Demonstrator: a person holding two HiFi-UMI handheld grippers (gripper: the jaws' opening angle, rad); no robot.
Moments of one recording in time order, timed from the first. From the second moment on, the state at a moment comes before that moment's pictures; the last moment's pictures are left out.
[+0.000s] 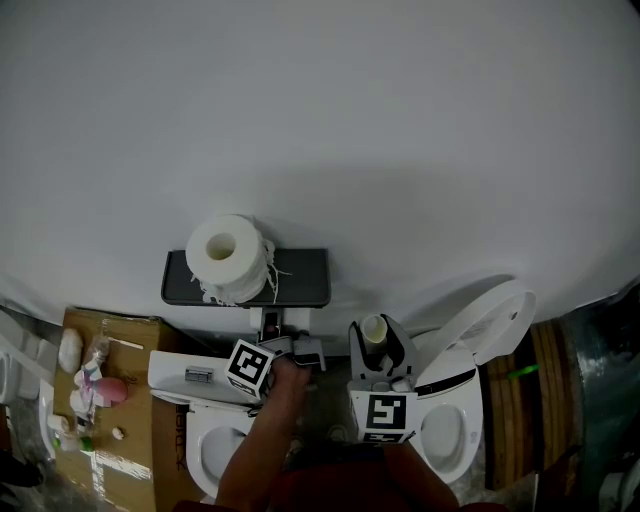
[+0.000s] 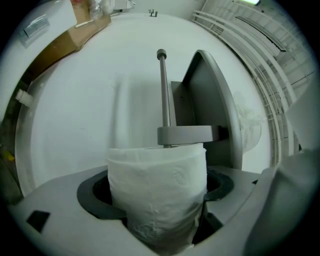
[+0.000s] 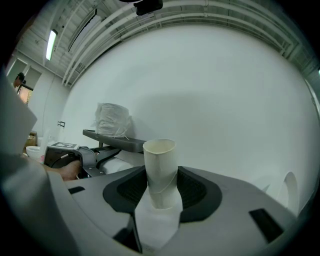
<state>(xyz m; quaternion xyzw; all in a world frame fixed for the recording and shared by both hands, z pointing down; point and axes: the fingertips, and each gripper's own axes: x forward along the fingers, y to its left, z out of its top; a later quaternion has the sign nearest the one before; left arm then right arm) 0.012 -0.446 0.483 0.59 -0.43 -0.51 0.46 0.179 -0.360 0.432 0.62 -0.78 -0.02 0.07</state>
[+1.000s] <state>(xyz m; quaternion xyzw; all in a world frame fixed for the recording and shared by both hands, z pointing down) -0.020 -0.328 0.465 0.58 -0.43 -0.51 0.46 0.146 -0.340 0.427 0.60 -0.80 -0.02 0.07</state>
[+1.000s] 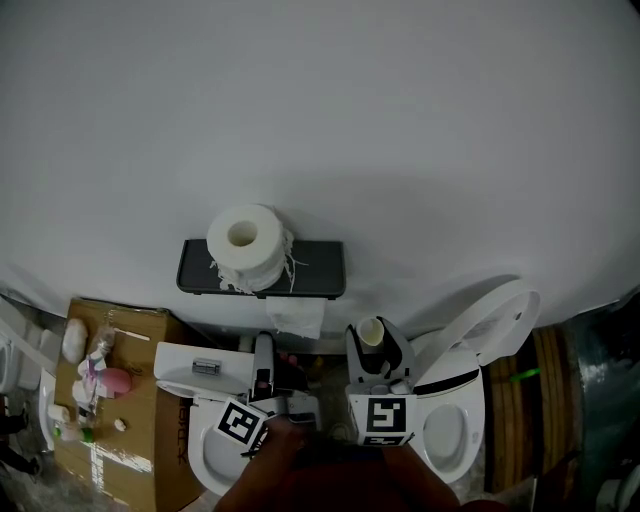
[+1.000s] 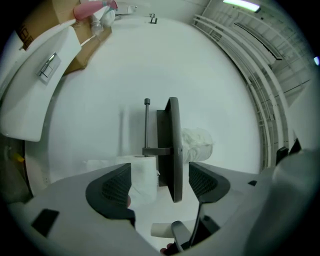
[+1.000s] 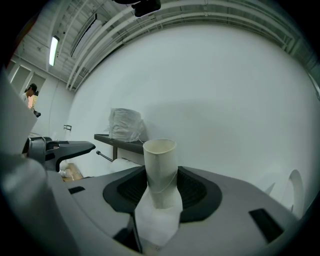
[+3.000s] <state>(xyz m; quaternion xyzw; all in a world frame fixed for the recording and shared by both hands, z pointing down) 0.006 -0.329 0.389 0.78 -0.62 -0.03 -0.02 0.114 -0.336 0.410 0.56 -0.83 0.01 0.05</state>
